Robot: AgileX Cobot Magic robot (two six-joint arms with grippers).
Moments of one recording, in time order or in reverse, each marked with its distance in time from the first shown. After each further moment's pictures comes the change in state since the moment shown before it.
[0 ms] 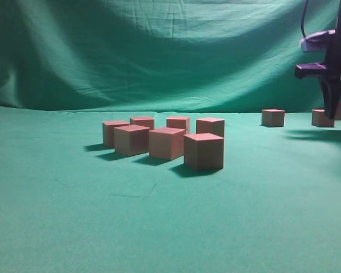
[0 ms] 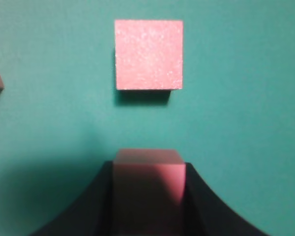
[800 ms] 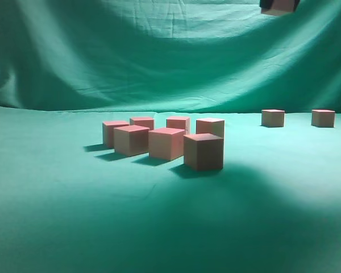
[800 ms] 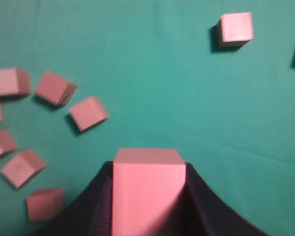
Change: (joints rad) left arm 0.000 0.000 0.000 0.000 0.000 0.000; right arm 0.304 -0.392 0.009 0.131 0.323 -0.044
